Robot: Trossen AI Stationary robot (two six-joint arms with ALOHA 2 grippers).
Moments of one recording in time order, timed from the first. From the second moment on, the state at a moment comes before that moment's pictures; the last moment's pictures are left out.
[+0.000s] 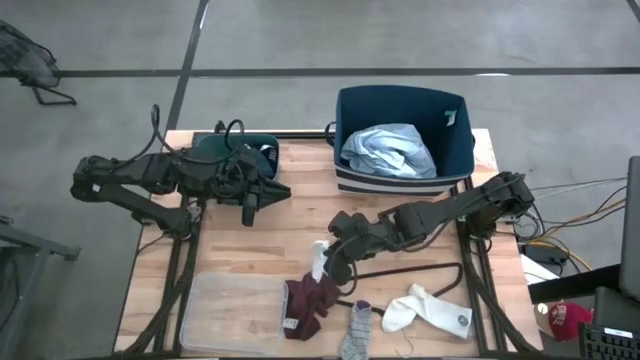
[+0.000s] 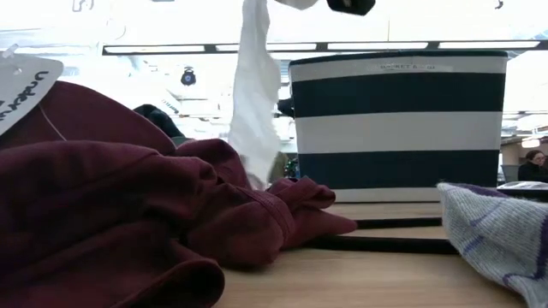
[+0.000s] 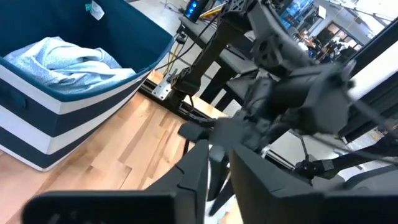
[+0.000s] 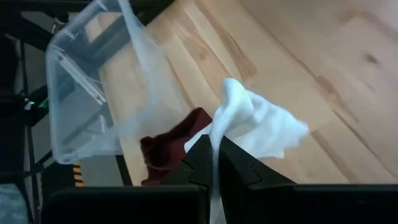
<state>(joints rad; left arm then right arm) -0.15 1.10 1.38 -0.52 -0.17 -0.62 0.33 1.73 1.62 -0.69 0.19 0.92</state>
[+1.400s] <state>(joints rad) -0.19 1.31 1.38 -0.36 -0.07 -0.58 0.33 1.73 2.06 -0.81 0.31 0.75</state>
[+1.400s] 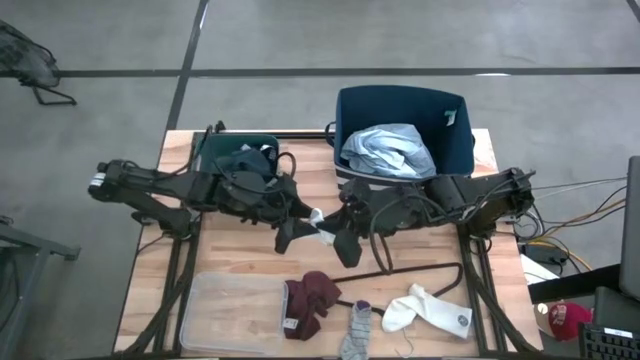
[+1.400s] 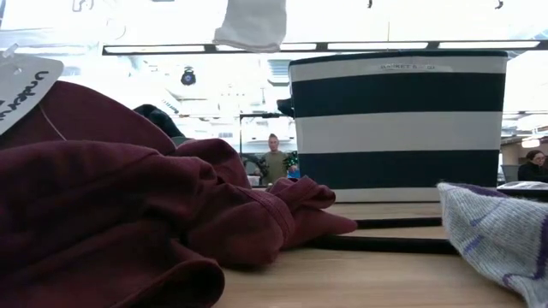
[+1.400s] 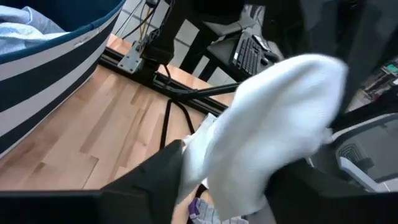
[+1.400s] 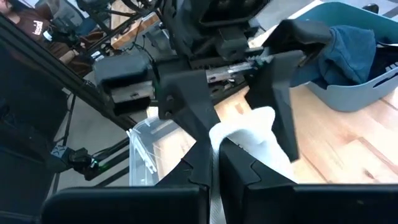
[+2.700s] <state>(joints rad) -0.41 1.21 1.38 -0.68 0.67 -1.12 0.33 1.73 2.02 -0.81 0.37 0.64</state>
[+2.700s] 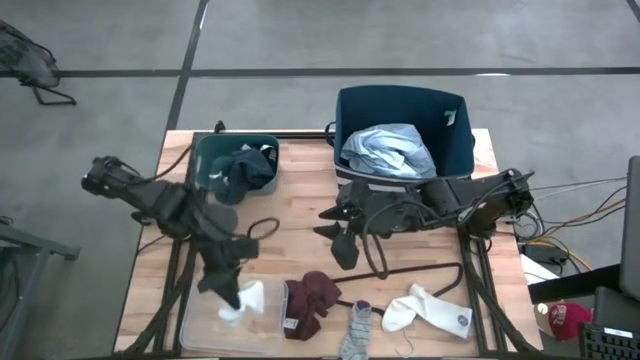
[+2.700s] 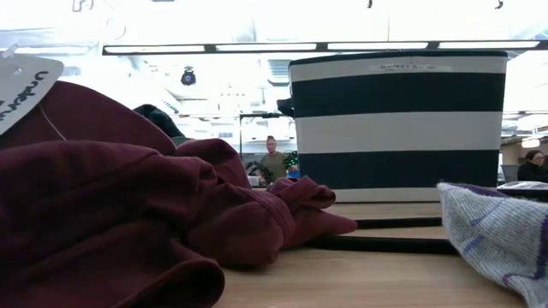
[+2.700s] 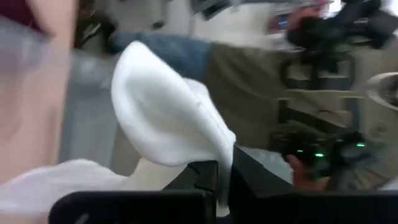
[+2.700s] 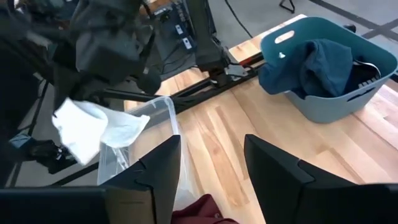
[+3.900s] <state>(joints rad) -0.51 1.25 1.16 -0.62 0.56 -1.05 0.33 1.74 1.49 -0.53 0.20 0.83</state>
